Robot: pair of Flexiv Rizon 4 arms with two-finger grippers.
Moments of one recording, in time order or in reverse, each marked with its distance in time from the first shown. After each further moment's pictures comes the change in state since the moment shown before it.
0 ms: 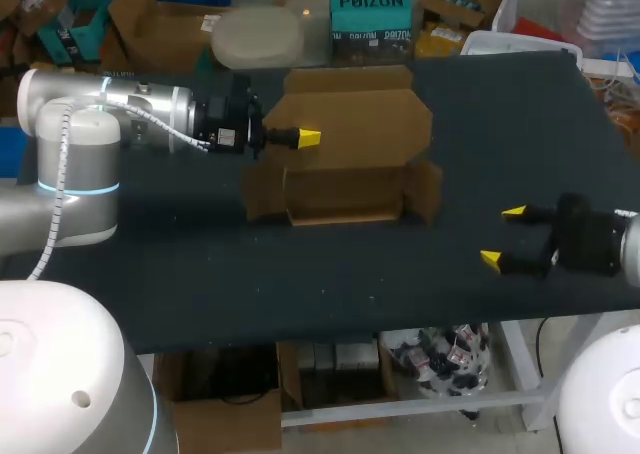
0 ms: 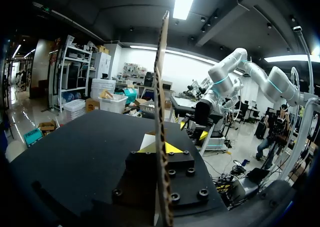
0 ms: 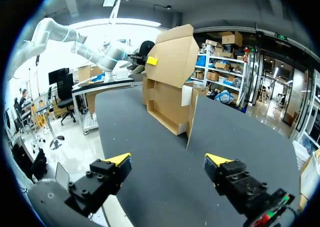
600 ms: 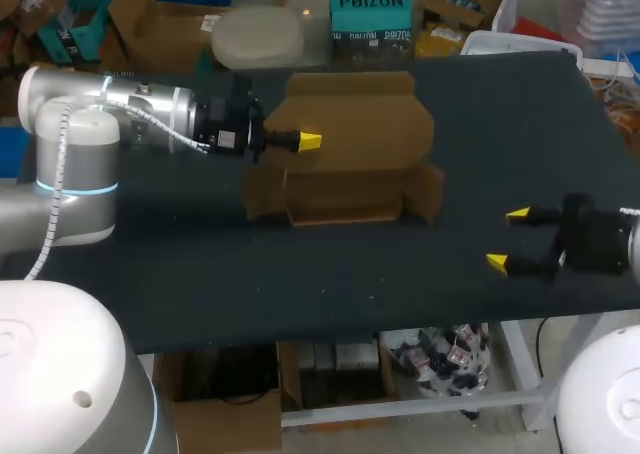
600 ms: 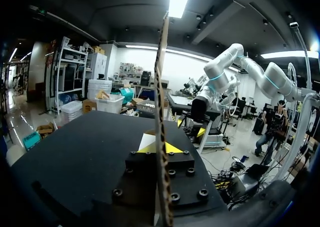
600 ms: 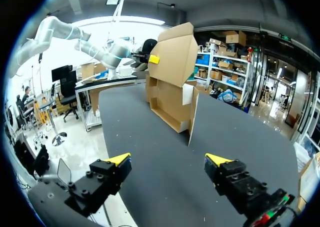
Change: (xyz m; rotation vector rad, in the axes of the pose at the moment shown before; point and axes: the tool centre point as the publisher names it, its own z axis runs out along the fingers) left arm 0.009 0.002 0.001 -0.014 0.027 0.031; right arm 0.001 -0.004 -0.007 0.019 0.023 -0.014
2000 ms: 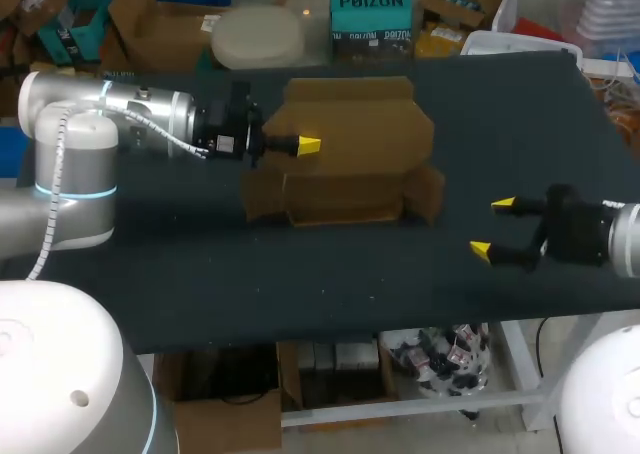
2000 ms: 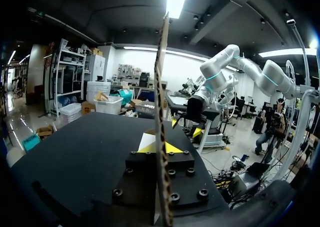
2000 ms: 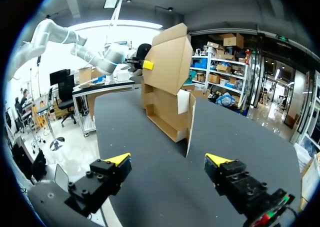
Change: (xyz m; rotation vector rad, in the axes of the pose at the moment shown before) left arm 0.003 0.004 -0.001 0.011 0.008 0.018; right arm -0.009 0.017 0.026 -0.043 -0.016 0.013
